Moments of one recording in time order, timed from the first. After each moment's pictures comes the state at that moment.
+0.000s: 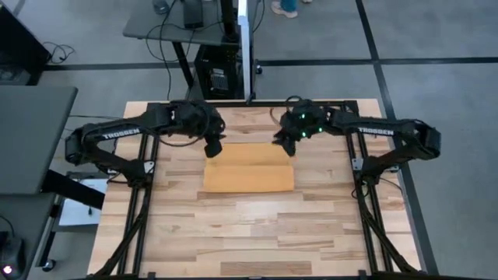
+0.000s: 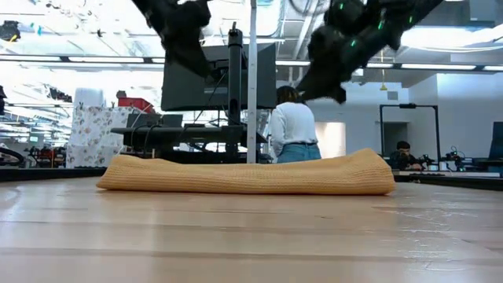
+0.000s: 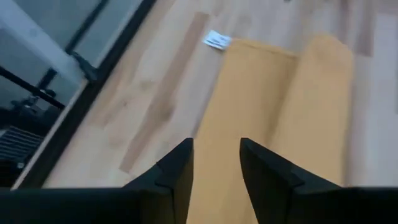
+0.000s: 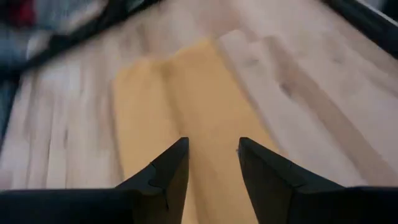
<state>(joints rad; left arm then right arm) 0.27 1.30 1.23 -0.73 -0.07 -0.01 -0.35 1.34 0.99 -0.35 -0.27 0.06</state>
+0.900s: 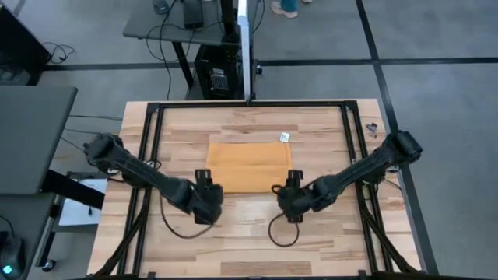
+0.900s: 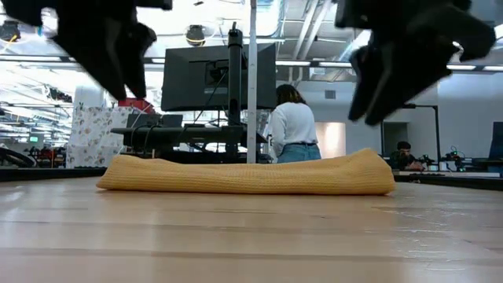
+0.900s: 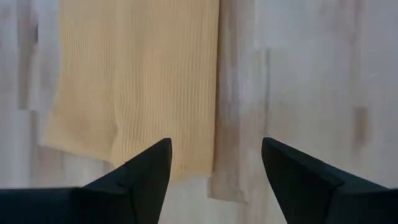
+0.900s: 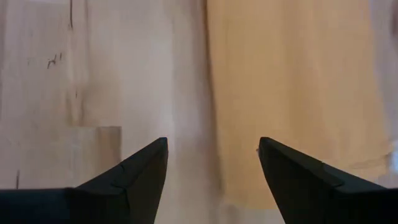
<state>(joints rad) -0.48 1.63 1.17 -0.95 -0.51 -0.39 0.43 1.66 1.08 -0.65 0.42 0.39</state>
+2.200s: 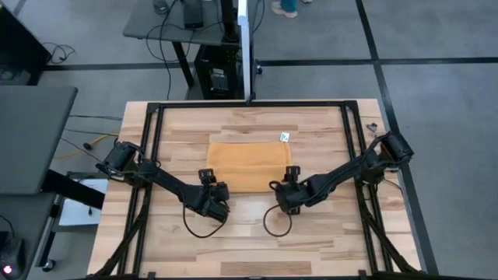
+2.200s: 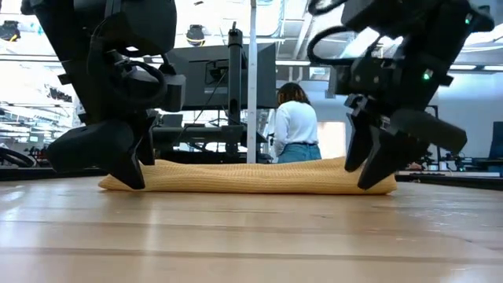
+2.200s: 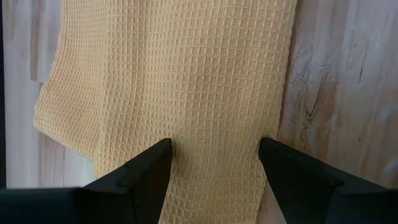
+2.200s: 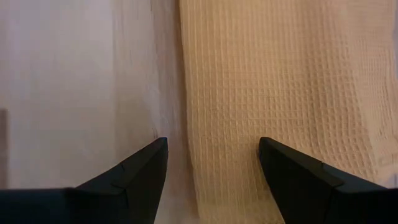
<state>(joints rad) -0.42 1.82 1.02 -0.75 -0.63 -0.49 0.35 1.72 0.90 -0.43 0.47 0.20</state>
